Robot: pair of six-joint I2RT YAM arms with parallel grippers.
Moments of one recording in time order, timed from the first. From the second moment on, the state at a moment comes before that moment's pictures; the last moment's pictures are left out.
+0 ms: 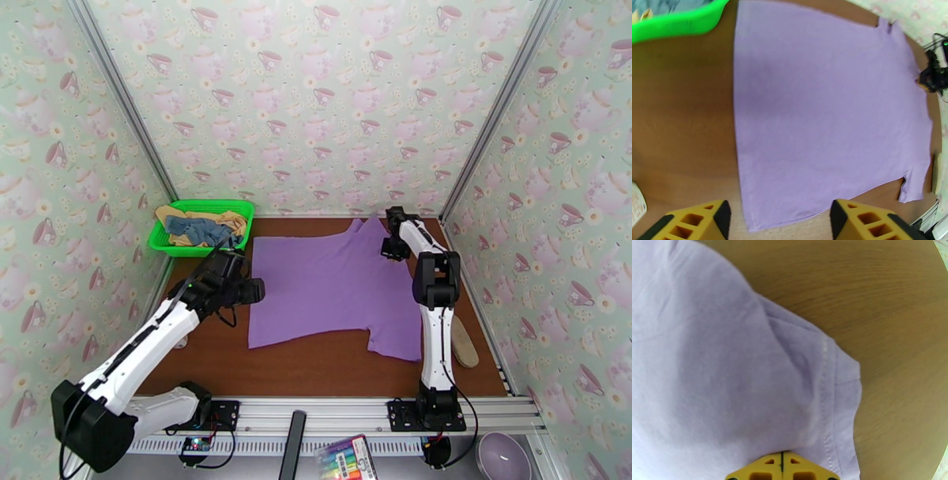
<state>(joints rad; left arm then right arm) -0.42 1.18 1.01 -0.84 -0.07 -0.55 0.05 2.44 2.12 -1.07 0.17 0.33</state>
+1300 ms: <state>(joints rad) -0.46 1.43 0.71 -0.74 0.01 -0.91 0.23 1.40 1.28 -0.85 0.03 0.21</state>
